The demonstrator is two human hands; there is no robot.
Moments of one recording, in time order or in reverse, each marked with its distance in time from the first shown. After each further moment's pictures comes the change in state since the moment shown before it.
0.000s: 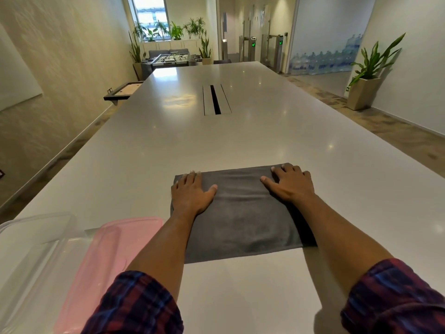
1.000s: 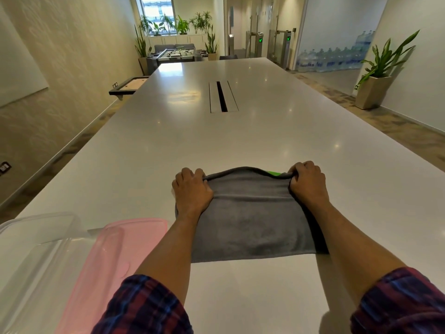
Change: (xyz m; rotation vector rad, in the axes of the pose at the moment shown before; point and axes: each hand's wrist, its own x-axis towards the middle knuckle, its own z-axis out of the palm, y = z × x) left_hand 0.001 0.002 -0.008 -0.155 0.269 -0.067; right_hand 0.009 0.012 0.004 0.298 0.268 0.055
